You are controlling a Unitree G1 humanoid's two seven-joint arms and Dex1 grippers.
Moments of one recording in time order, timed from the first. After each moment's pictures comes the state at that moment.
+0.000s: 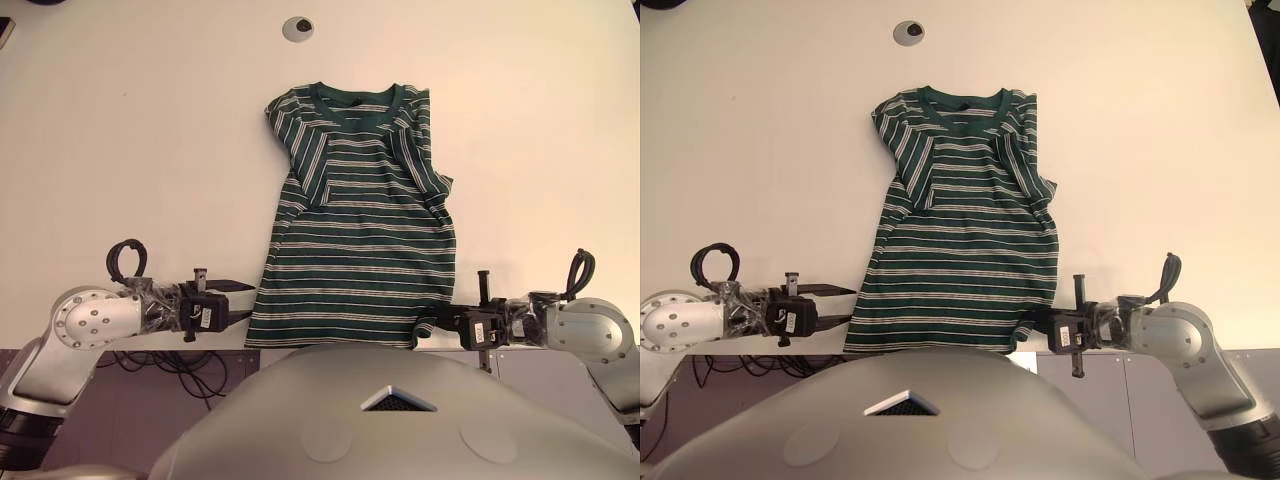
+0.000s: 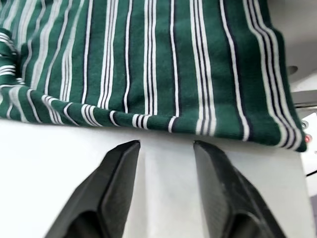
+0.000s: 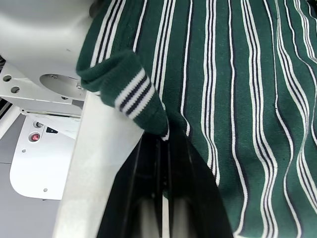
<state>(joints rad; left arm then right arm) 0.66 0.99 -0.01 -0.39 -0.01 -0.28 -1.01 0.62 -0.95 0.13 -0.42 -0.05 -0.27 1.02</state>
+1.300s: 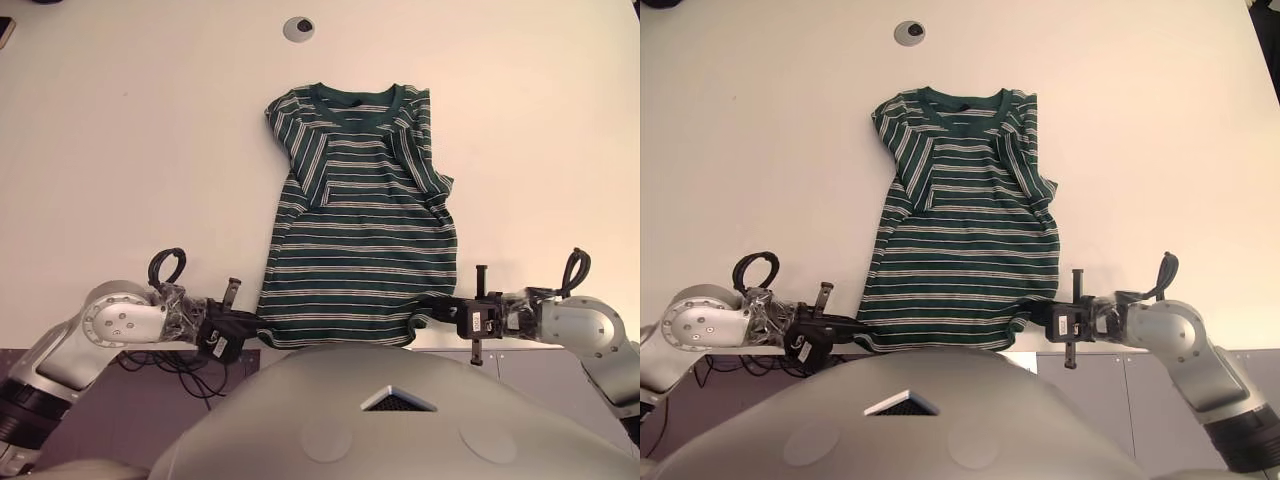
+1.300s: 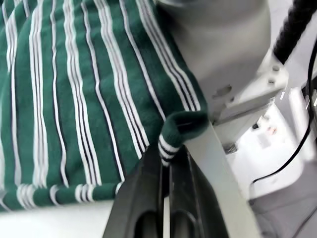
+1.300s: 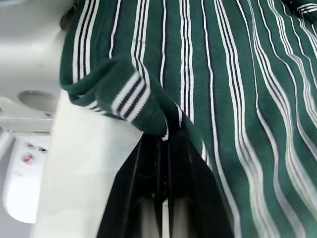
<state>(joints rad) 0.52 1.11 -0.26 -0.33 -0.08 -0.37 -1.08 0.61 -0.96 0.16 -0.36 0.11 -0.21 0.99</state>
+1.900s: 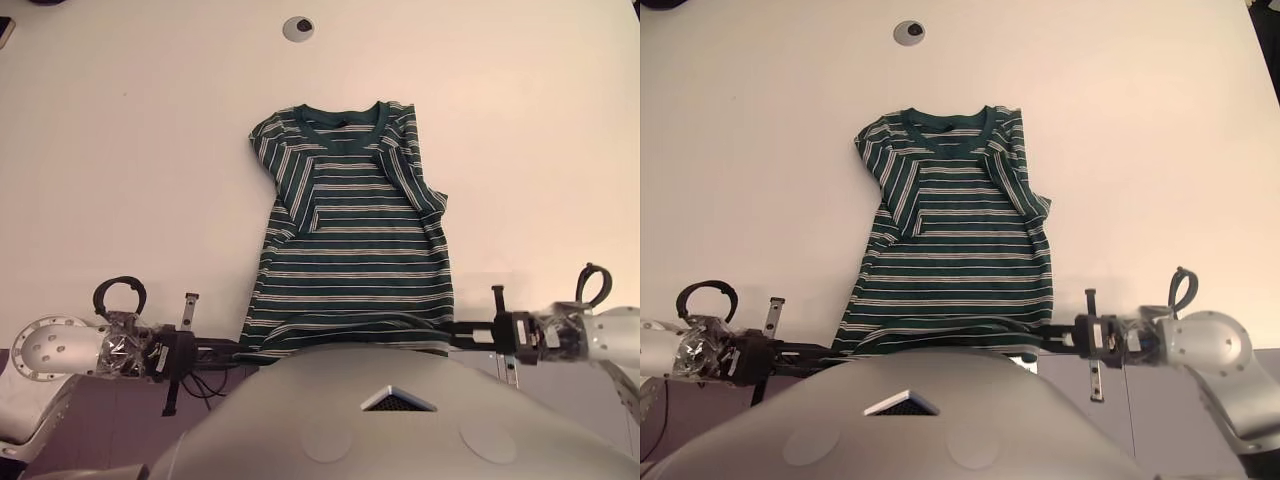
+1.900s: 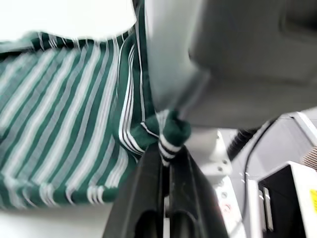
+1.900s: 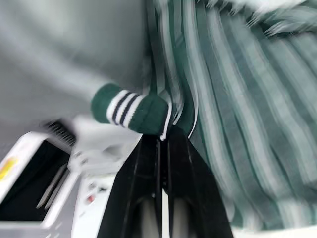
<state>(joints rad) 0.86 1.08 0.10 -0.52 -0.55 -0.28 -1.26 0.67 -0.99 0.00 -0.55 0.48 -0.07 1.13</state>
